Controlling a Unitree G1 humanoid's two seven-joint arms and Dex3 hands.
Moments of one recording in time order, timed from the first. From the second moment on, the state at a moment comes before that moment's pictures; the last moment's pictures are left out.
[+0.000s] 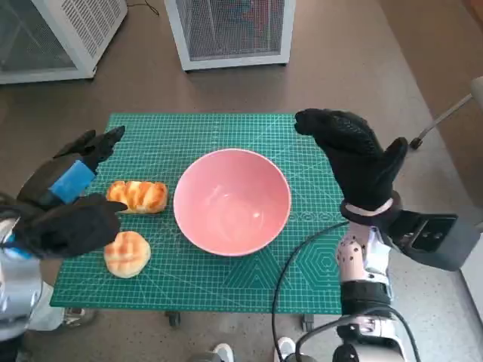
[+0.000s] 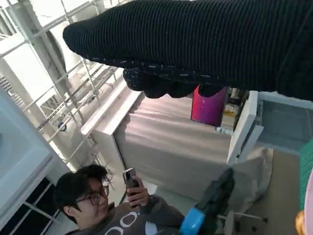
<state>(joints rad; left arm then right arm) -0.31 0.82 0.00 -0.18 0.45 0.39 -0.45 -0.69 0.02 -0.26 0.61 0.55 -0.61 0.92</state>
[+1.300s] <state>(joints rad) -0.59 0.66 -0.31 0.56 0.59 0.22 -0.37 -0.65 0.02 -0.25 0.58 0.55 -0.61 0.91</state>
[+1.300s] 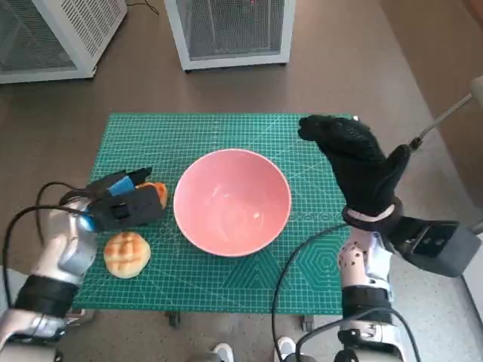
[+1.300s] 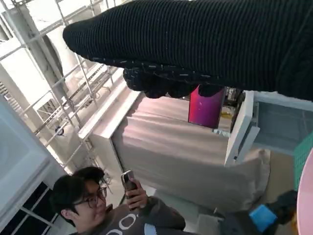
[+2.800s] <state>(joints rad) -0.45 0.71 -0.06 0.04 0.52 0.07 -0.18 -0.61 0.03 -0.23 0.53 0.55 -0.60 0.88</state>
